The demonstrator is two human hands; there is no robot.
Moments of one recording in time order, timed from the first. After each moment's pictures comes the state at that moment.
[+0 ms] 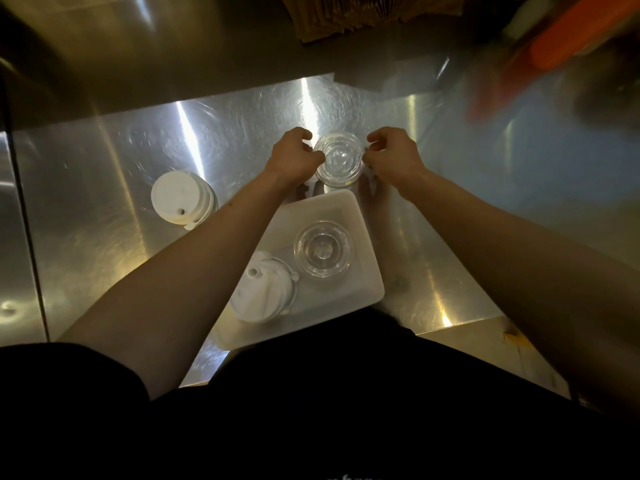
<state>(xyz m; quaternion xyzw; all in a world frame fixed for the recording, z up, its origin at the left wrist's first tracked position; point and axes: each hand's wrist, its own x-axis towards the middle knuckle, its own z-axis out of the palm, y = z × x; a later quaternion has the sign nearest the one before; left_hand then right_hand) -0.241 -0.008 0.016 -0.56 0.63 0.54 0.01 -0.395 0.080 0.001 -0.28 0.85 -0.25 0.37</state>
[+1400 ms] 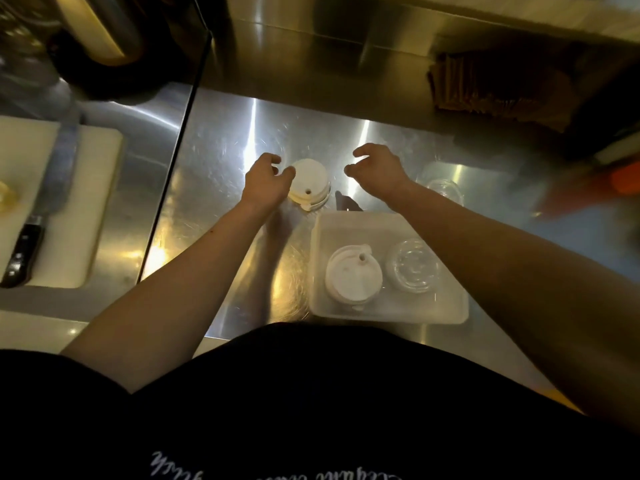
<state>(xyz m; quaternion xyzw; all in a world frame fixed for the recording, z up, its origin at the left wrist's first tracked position) -0.001 -0.016 0.030 -0.69 0.52 0.47 -0.20 -0.194 0.000 0.055 -0.45 0.77 -0.19 0.41</state>
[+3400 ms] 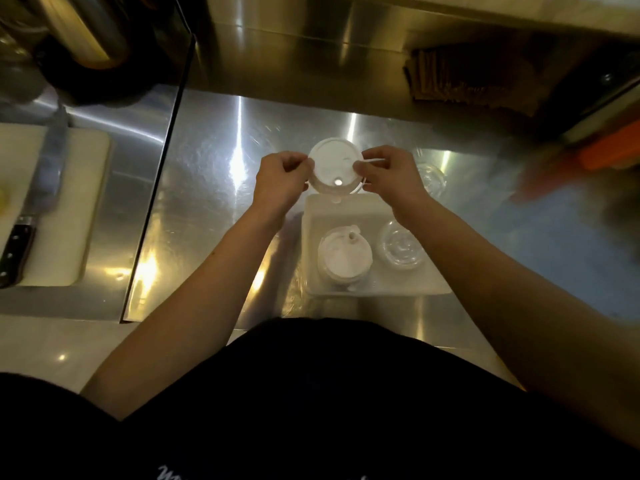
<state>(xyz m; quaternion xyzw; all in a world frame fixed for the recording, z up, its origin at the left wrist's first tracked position) -0.027 0.035 0.069 -0.60 0.49 0.55 -0.30 -0.205 0.068 0.075 -0.35 0.74 -0.37 0.44</state>
